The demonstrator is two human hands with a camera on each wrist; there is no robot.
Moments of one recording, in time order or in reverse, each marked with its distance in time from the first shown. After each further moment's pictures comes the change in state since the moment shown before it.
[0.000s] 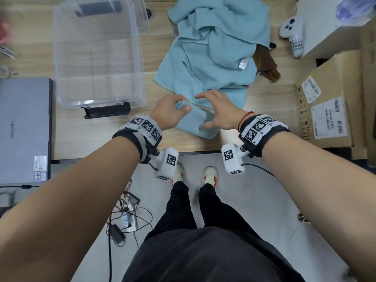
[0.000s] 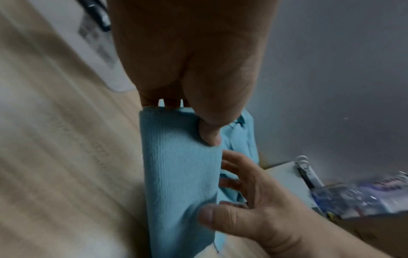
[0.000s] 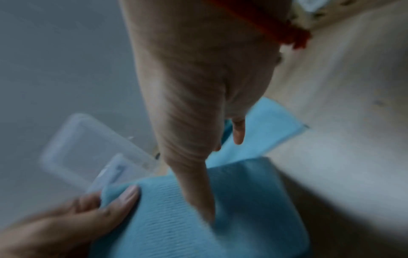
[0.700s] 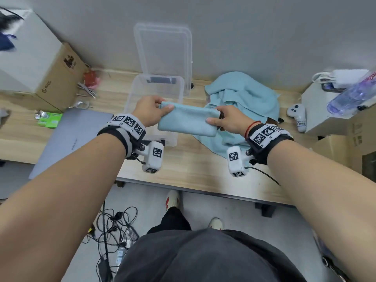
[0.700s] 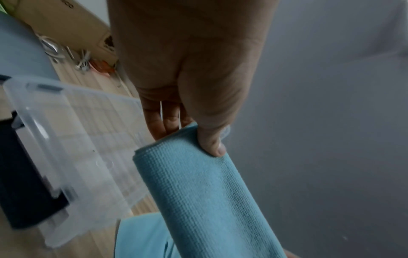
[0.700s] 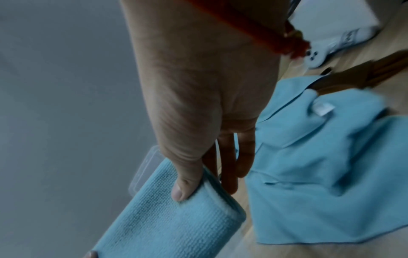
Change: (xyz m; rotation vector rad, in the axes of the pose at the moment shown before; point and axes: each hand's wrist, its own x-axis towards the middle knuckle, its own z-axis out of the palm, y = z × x) left_hand -0.037 0.022 -0.177 -0.084 0.421 -0.141; right_hand 0.022 -0.115 -0.111 0.185 0.089 -0.111
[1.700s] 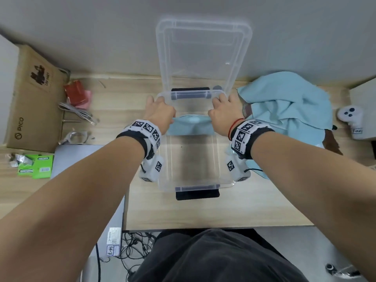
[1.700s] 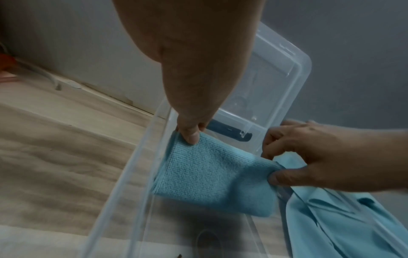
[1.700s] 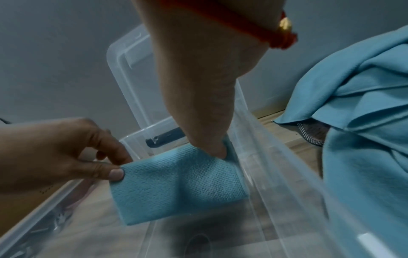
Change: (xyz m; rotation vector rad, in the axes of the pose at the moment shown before) left_hand 0.237 -0.125 -0.062 1.127 -0.330 0.406; right_hand 0.248 -0.091 0.107 -1.290 -0.002 0.030
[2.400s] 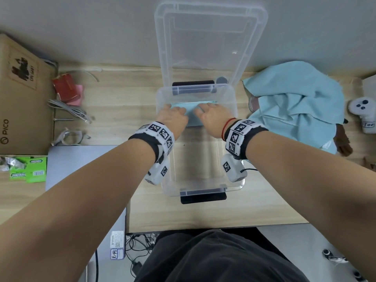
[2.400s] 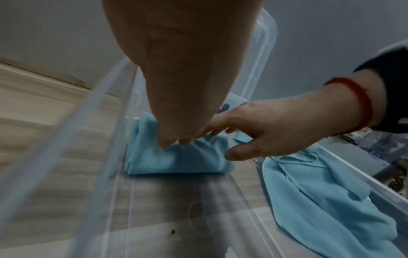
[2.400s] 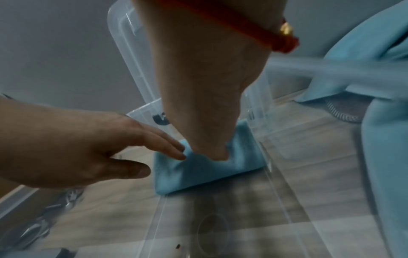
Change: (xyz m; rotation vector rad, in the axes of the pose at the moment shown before) left_hand 0.021 0.025 0.016 0.103 -0.201 0.250; right_hand 0.035 -0.031 0.025 0.287 -0.127 -0.154
